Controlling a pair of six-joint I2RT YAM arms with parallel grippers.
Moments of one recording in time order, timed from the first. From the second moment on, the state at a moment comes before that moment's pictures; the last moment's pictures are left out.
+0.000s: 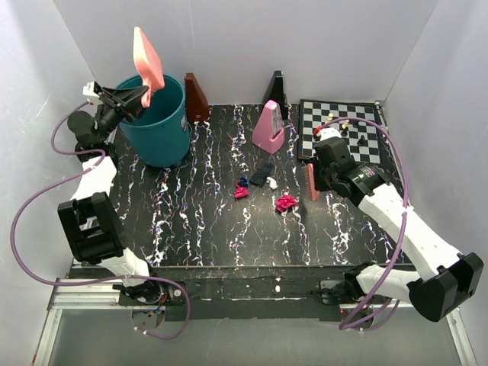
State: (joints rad) left arm 0.30 1.61 1.18 0.78 0.91 -1.84; right arm 0.57 1.16 1.16 -0.85 0.32 0.26
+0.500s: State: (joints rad) left arm 0.22 1.41 1.22 0.52 0.93 -1.55; right arm 0.57 1.32 1.43 -0.86 0.10 0.55
